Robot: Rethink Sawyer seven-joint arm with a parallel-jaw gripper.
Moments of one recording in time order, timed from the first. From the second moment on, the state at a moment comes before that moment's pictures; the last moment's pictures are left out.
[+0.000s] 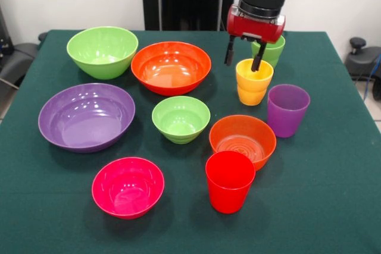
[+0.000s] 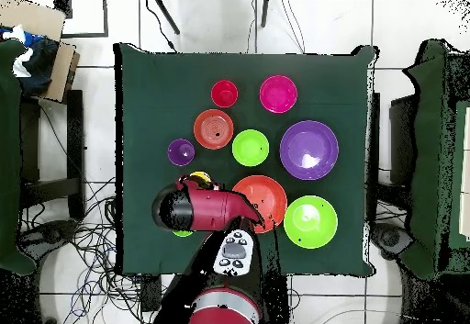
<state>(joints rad) 0.06 -0.58 -0.17 1.86 0.03 0.19 1.92</state>
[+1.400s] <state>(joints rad) 0.12 -0.45 -0.23 1.80 0.07 0.08 1.92</state>
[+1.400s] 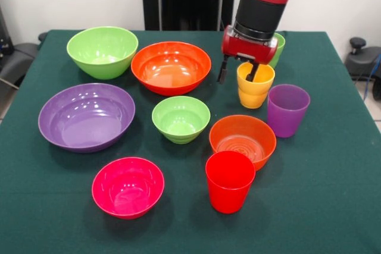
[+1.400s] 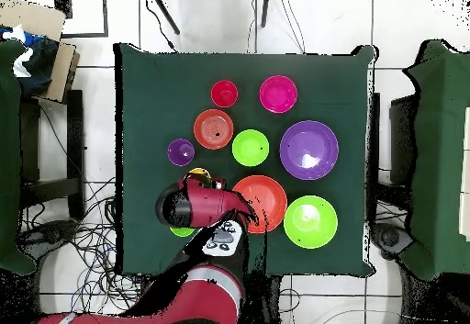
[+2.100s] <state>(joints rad) 0.15 -0.45 -0.25 1.80 0.09 0.08 1.92</state>
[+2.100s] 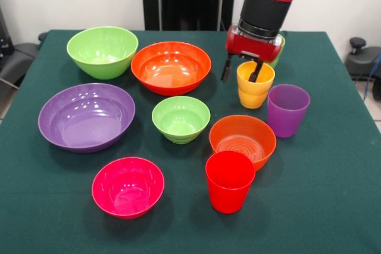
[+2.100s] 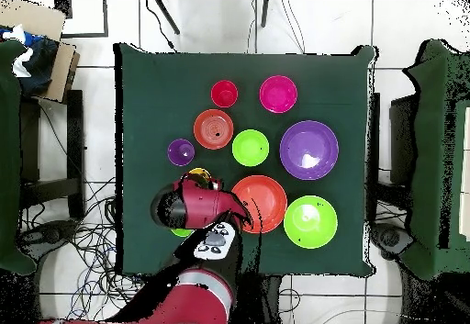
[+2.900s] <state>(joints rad) 0.16 -0.45 -0.26 1.80 0.11 0.08 1.92</state>
